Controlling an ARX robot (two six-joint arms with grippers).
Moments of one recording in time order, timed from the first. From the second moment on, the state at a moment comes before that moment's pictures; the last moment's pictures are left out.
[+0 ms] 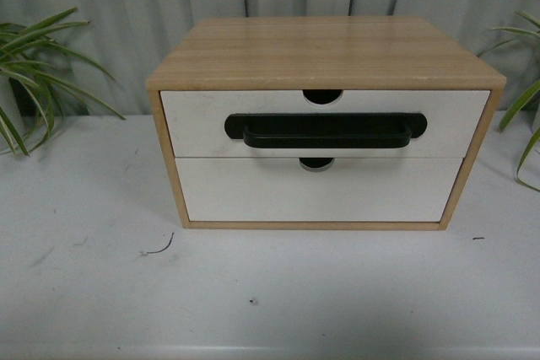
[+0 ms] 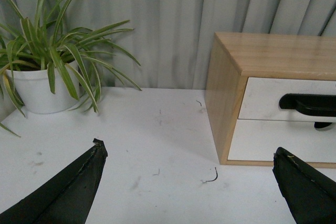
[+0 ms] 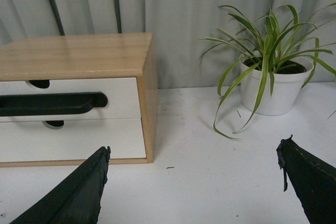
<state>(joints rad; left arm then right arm) 0.00 0.01 0.01 0.00 0.00 -0.01 0.00 0.00 0.01 0.00 0.00 0.00</state>
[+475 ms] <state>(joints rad) 0.00 0.01 0.01 0.00 0.00 -0.01 0.00 0.00 0.01 0.00 0.00 0.00</state>
